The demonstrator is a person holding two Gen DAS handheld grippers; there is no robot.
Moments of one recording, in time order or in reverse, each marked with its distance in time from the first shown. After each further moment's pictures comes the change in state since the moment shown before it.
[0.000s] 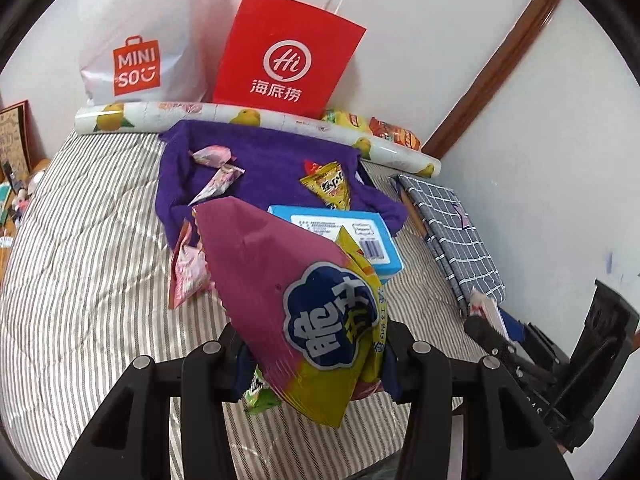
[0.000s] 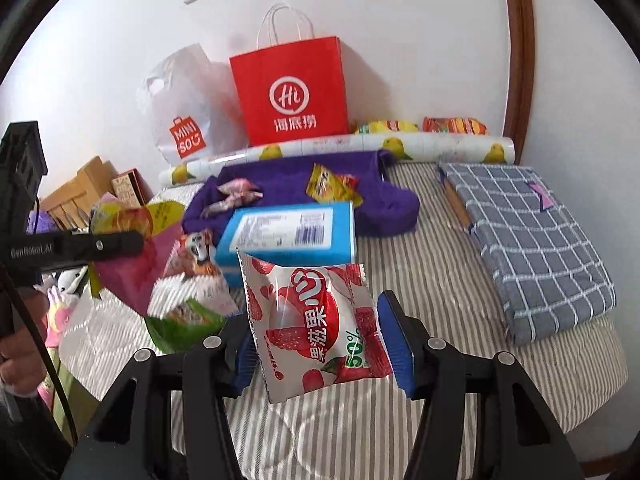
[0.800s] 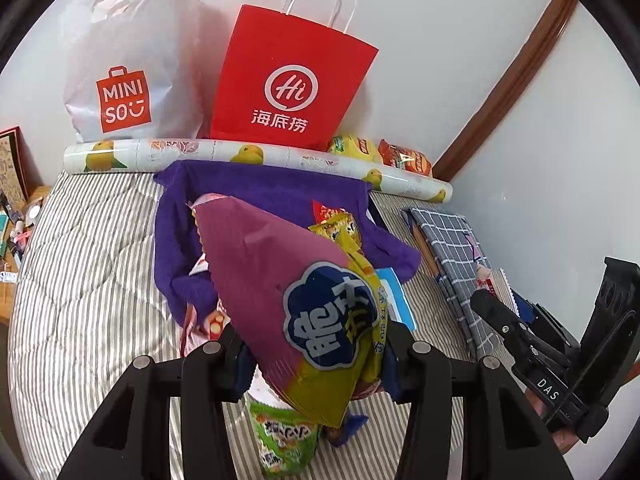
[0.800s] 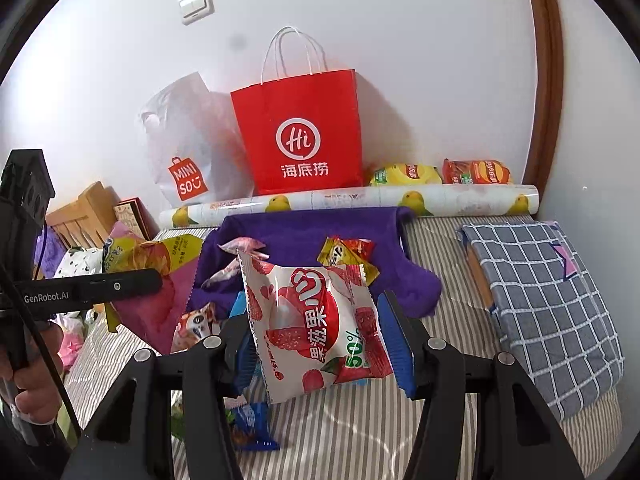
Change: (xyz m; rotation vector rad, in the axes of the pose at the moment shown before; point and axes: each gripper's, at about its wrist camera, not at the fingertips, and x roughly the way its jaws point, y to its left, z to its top) left arm 0.022 0.007 0.066 0.006 -0.017 0.023; right arm 0.036 0.008 0.083 -0.013 -0.055 0.032
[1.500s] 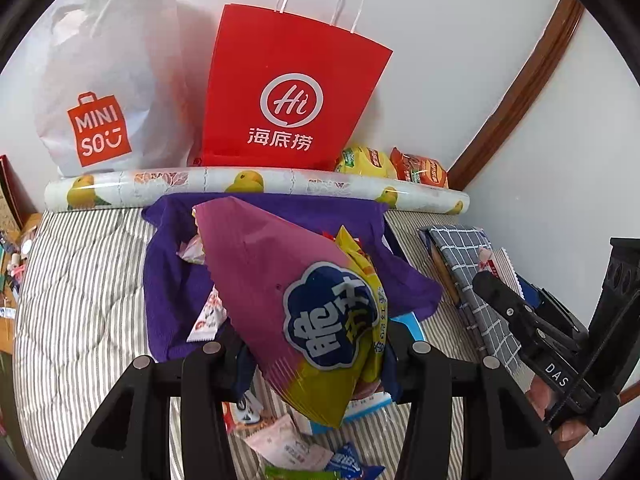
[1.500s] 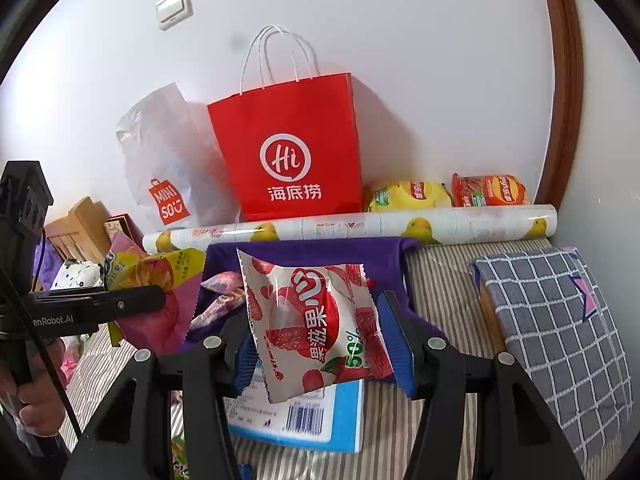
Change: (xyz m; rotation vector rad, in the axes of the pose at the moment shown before) left arm 0.044 0.004 0.051 0.037 0.007 0.032; right arm 0.058 -0.015 0.051 0.009 -0.008 0.008
